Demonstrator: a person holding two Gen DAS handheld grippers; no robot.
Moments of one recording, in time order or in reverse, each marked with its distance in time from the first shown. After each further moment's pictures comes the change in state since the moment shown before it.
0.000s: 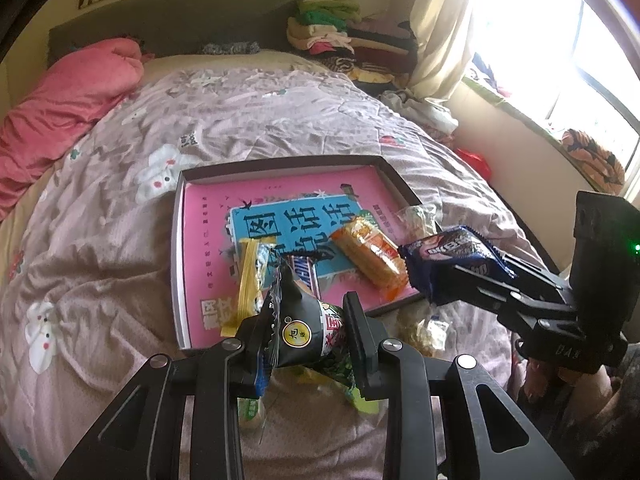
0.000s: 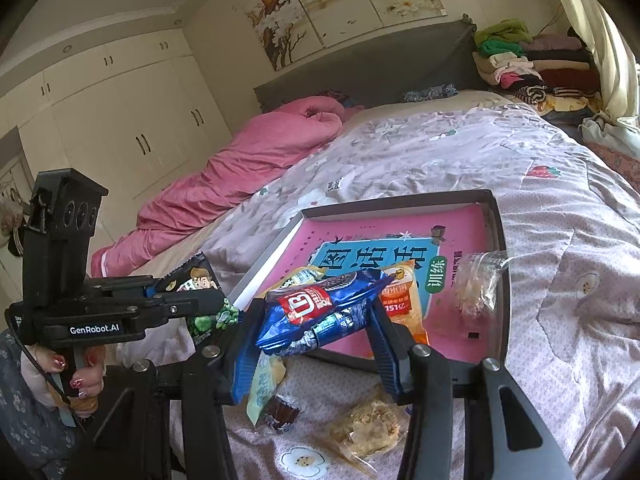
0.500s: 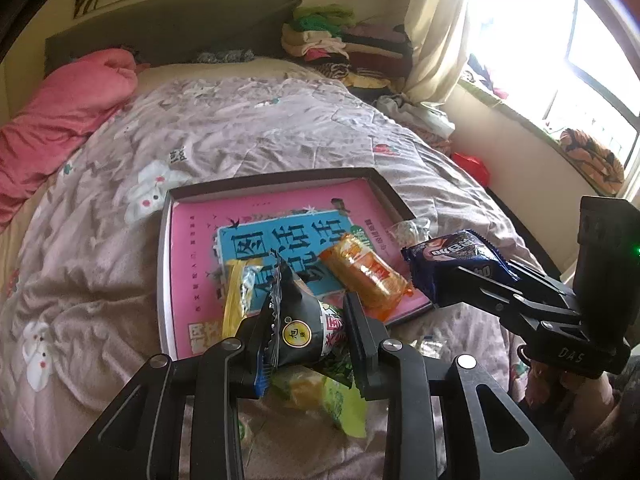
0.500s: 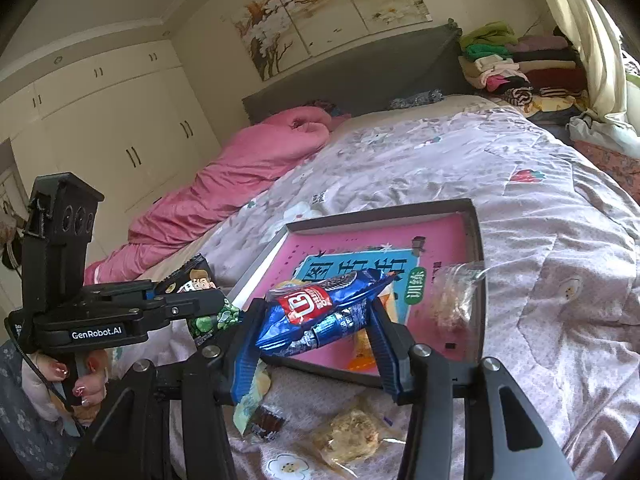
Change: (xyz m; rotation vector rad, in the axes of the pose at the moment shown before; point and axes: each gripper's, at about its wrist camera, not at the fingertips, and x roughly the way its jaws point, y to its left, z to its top) left arm 0.008 -0.013 0.015 0.025 -0.027 0.002; right arm -0.011 -0.014 0.008 0.032 -0.037 -0.031
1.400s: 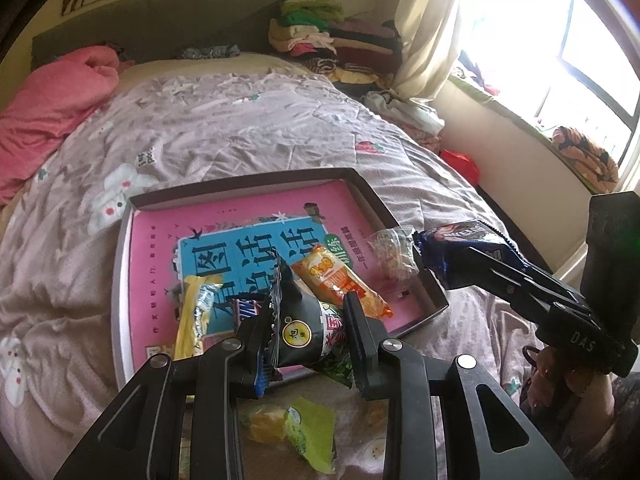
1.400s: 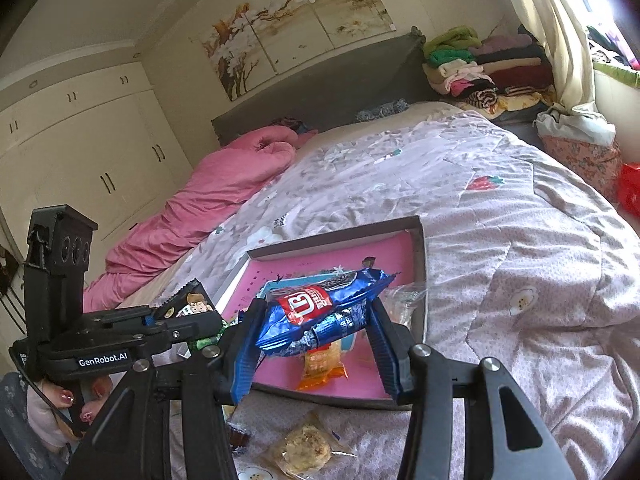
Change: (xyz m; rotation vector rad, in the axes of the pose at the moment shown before) left arm 0.035 -0.022 0.014 0.002 0.023 -0.047; right arm -0.019 -0.033 0.011 0.076 -0.051 -0.089
